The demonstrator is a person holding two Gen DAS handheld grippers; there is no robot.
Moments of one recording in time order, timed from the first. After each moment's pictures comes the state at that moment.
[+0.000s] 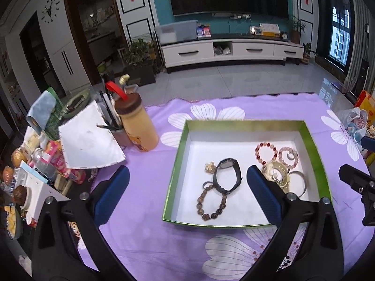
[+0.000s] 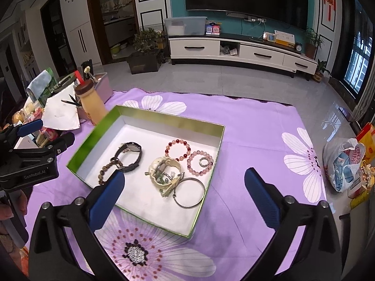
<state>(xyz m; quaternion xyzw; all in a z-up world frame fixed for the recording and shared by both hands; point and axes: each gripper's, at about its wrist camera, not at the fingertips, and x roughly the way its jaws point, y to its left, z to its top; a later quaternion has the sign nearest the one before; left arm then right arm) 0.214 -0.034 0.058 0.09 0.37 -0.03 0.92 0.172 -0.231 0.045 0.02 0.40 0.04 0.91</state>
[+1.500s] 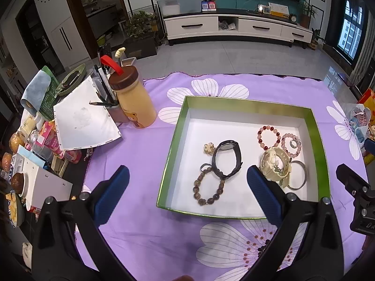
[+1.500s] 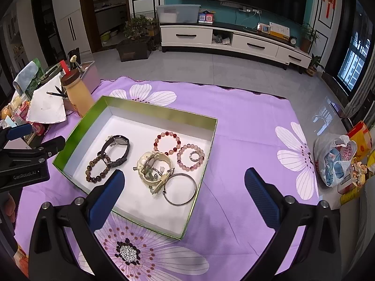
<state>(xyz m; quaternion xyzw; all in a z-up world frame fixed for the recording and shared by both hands) 0.237 -0.039 0.043 0.08 0.46 -0.02 0.89 0.193 -0.232 0.033 0.00 0.44 0.01 0.90</state>
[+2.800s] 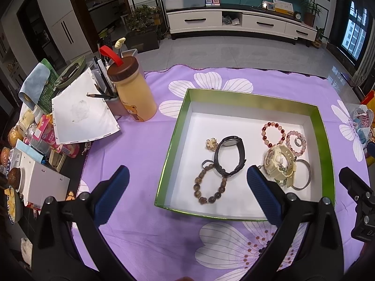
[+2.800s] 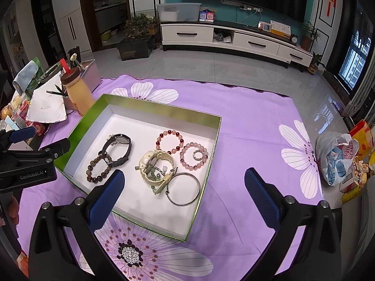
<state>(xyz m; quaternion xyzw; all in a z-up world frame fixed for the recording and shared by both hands) 0.245 -0.038 0.032 0.07 0.47 -0.01 0.88 0.195 -0.229 0.025 0.00 0.45 0.01 0.90</state>
